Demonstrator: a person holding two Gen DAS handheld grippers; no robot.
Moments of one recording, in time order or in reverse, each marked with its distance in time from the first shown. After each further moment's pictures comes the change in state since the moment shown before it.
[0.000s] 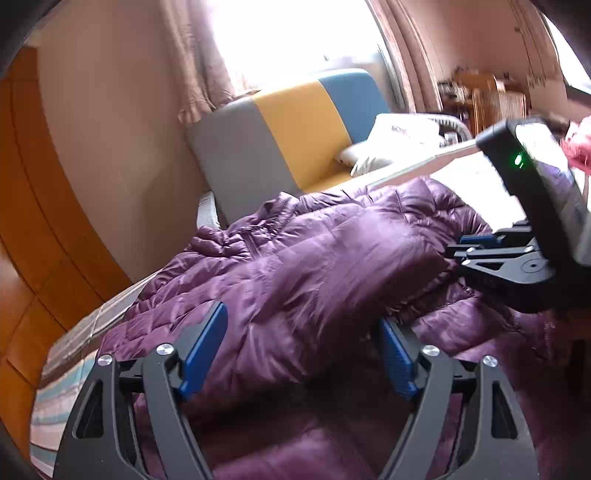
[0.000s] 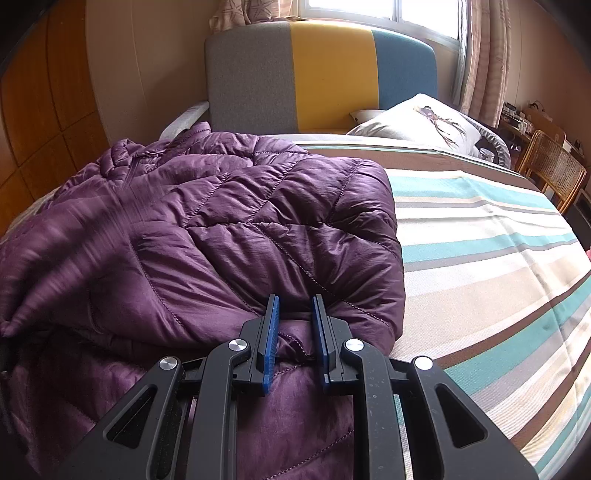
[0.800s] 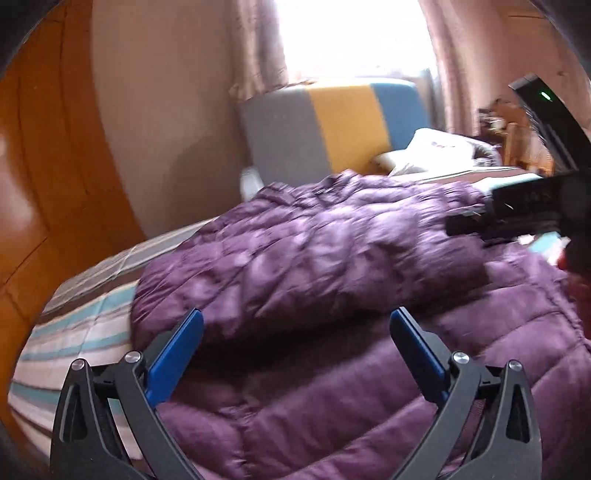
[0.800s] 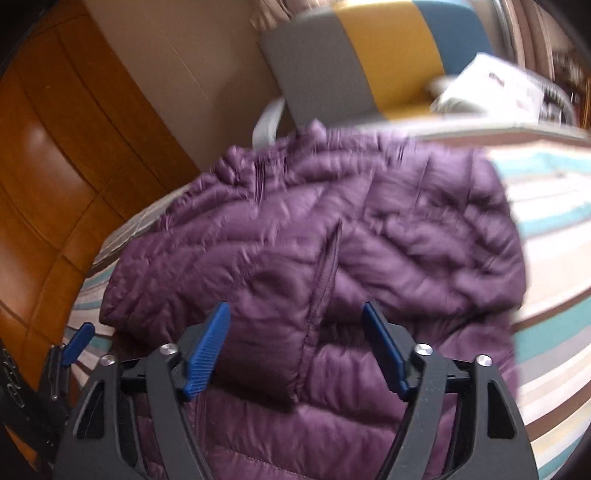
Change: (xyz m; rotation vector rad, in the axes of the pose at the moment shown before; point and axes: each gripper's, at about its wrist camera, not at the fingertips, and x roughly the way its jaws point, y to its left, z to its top) left arm -0.029 0.074 -0.065 -0.191 0.047 0.072; right arm -0.029 0.060 0.014 0.141 0.123 0.429
